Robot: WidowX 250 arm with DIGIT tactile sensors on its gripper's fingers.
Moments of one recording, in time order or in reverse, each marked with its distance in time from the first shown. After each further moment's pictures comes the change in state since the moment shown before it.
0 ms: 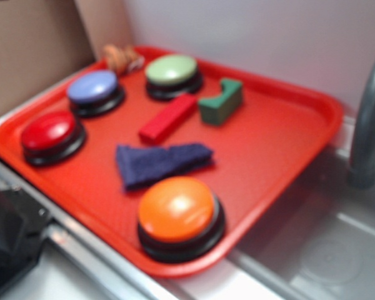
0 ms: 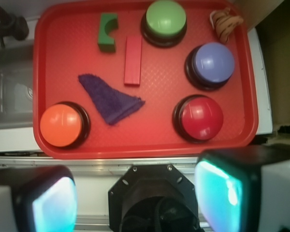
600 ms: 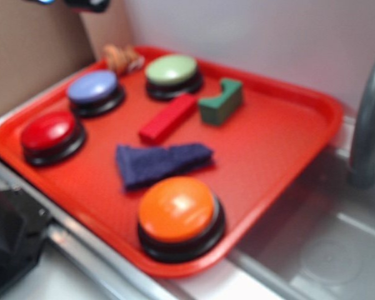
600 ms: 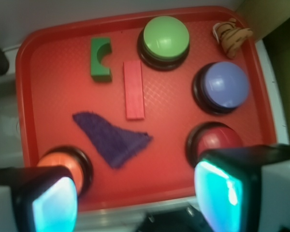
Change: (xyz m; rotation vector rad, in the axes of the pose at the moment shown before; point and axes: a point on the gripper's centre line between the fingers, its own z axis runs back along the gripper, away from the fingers) arm 0.073 -0.015 -0.049 0.013 -0.051 0.130
